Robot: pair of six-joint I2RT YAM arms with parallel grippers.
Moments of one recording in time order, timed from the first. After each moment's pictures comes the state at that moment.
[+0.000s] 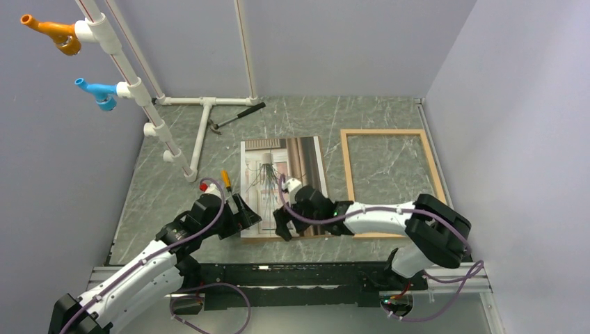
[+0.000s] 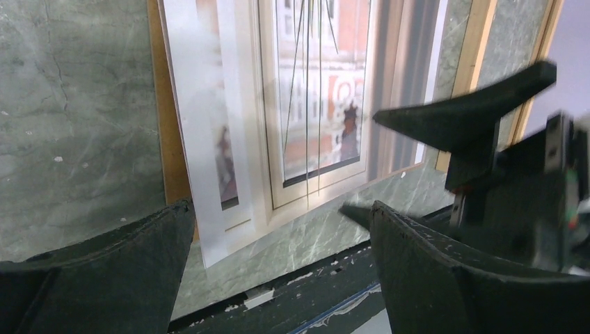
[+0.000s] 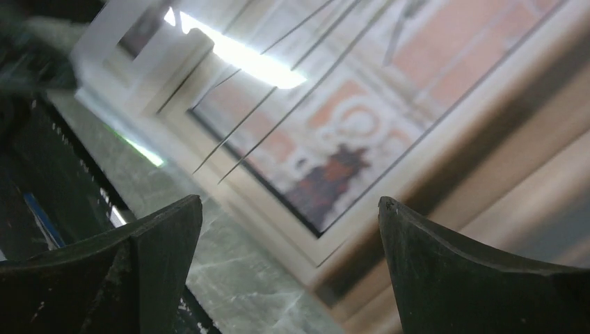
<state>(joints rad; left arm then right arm) -0.63 0.63 0.33 -0.39 0.07 -1.00 0.98 1.51 0.68 0.08 -0.11 0.38</state>
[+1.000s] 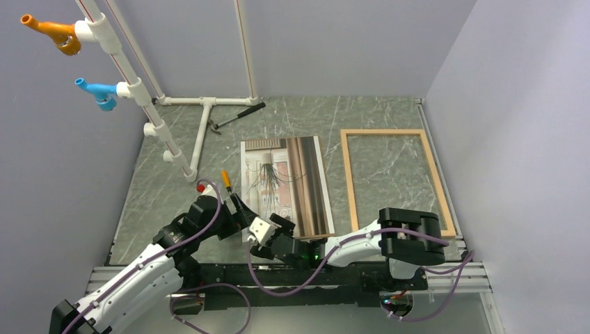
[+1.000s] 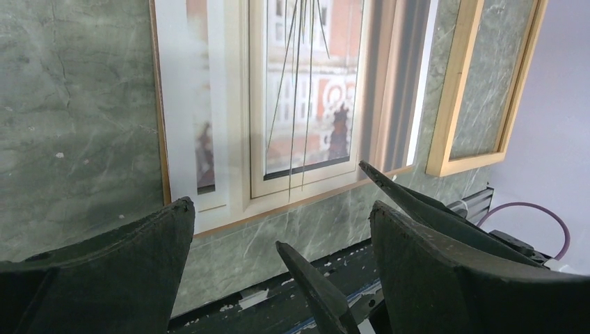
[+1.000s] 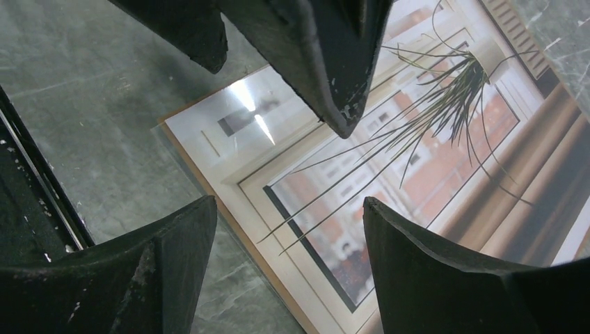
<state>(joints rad) -0.63 0.57 0.32 -0.41 0.05 -1.02 1.48 1.66 0.66 0.52 0.60 -0.10</state>
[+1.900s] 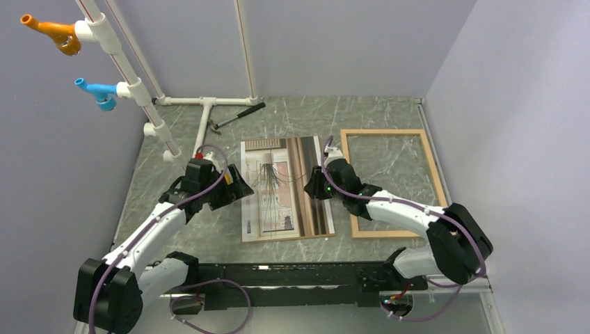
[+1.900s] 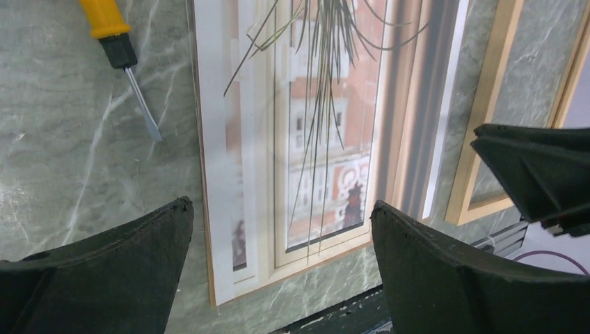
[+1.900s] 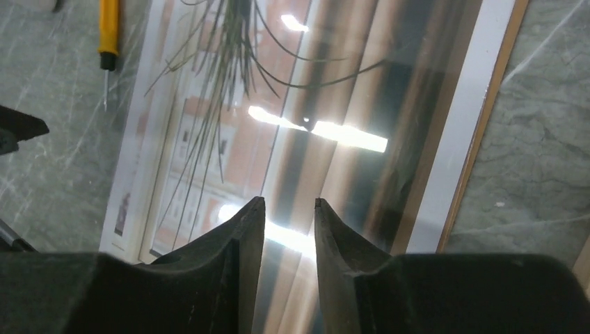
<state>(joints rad) -0.31 0.99 0.60 -0.38 0.23 -0.70 0.73 1.31 0.63 0.10 0.03 0.51</state>
